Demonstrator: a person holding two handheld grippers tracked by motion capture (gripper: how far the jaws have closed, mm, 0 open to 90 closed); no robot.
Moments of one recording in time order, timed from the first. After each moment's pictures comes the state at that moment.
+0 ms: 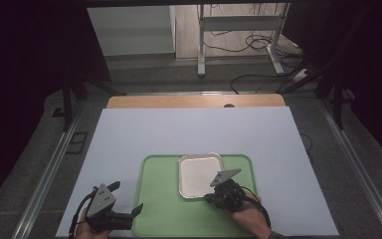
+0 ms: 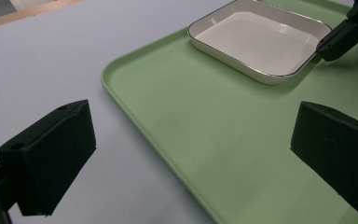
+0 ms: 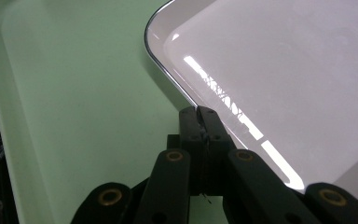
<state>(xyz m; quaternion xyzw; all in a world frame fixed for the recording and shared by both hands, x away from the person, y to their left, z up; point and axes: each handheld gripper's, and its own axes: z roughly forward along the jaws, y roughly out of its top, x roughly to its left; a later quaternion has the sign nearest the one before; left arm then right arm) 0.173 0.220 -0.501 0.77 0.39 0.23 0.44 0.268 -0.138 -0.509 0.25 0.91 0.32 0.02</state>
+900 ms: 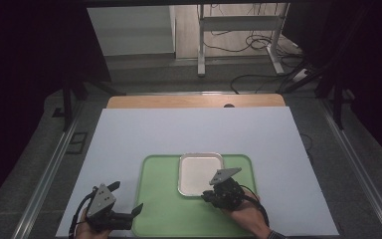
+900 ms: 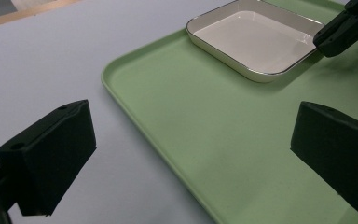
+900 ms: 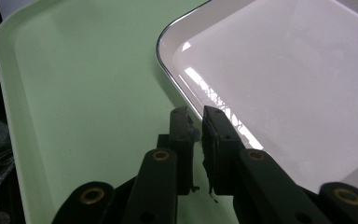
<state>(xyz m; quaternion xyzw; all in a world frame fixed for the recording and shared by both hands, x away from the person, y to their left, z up) 0.173 0.219 -0.501 0.77 0.40 0.23 0.44 0.269 -0.136 -0.503 0.25 0.90 0.35 0.03</state>
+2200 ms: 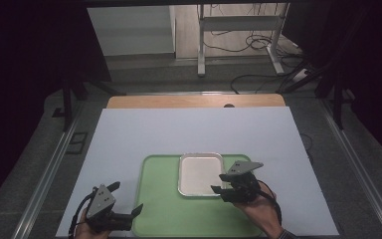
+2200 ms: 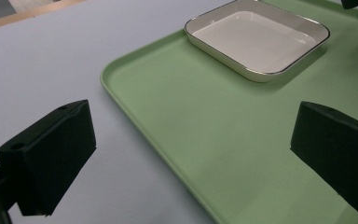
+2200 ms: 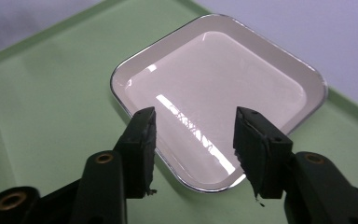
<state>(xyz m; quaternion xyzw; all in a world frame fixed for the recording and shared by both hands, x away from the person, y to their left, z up) 0.172 0.219 -0.501 0.77 0.39 0.23 0.44 0.273 -0.169 -0.472 0.29 0.87 0.39 0.10</state>
